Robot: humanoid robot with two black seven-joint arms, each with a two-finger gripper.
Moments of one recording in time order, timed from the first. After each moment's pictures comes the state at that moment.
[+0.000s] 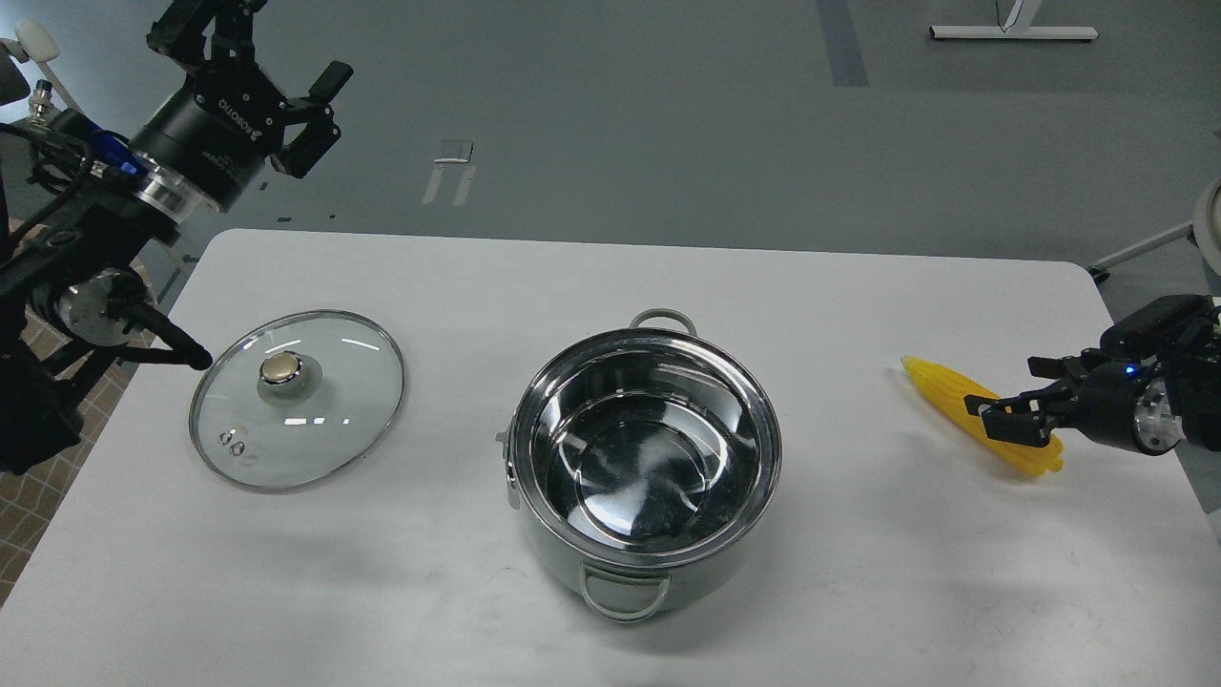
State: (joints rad) left arm -0.73 0.67 -0.78 -0.99 0.32 -0.45 -0.49; right arm 0.97 -0.67 -0.25 0.72 -1.63 -0.07 0.49
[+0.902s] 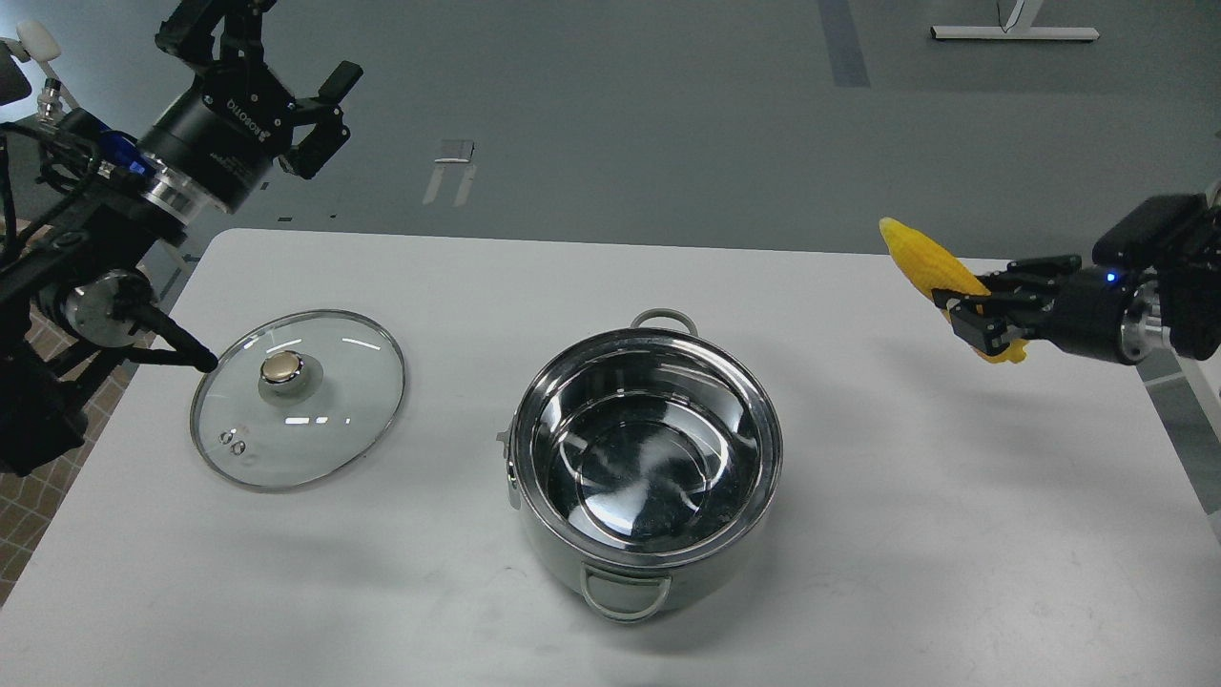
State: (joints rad) left arm -0.72 0.67 -0.77 -1.02 0.32 -0.44 -0.49; right arm 1.35 -0.79 -0.35 1.06 -1.52 -0.09 0.49
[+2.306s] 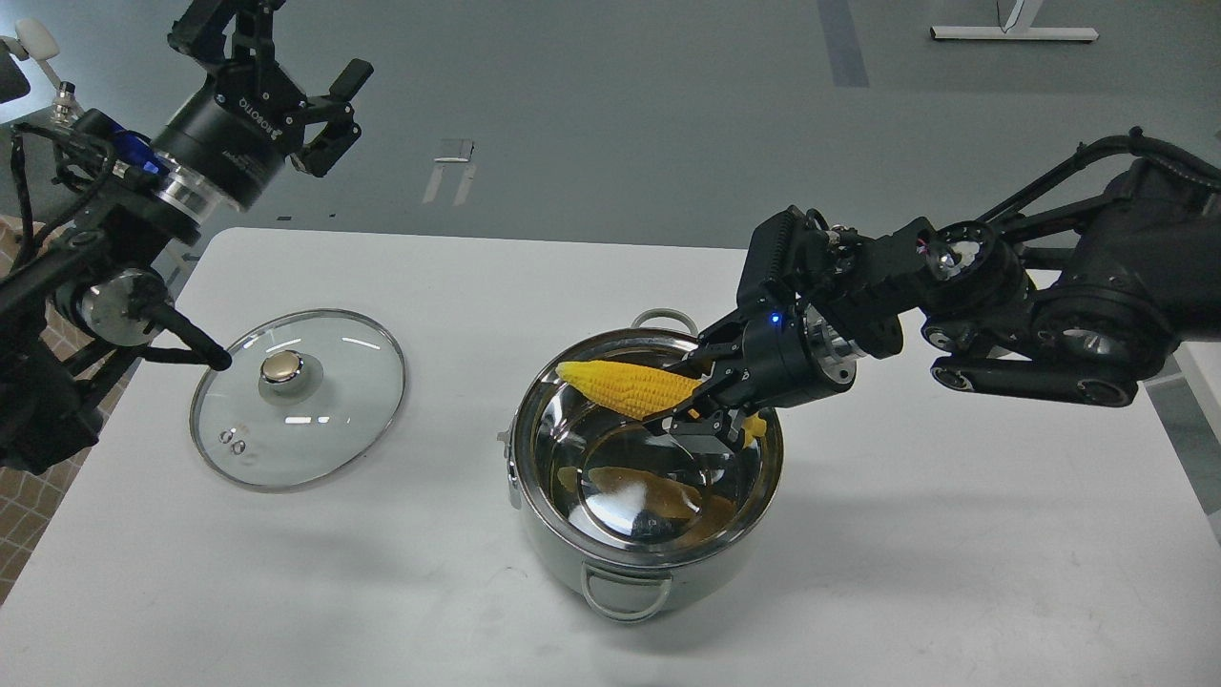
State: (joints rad) left arm -0.73 0.65 -0.77 -1.02 0.31 -0.43 -0.49; right arm 1.72 -0.25 -0.76 1.29 -1.28 -0.05 0.49
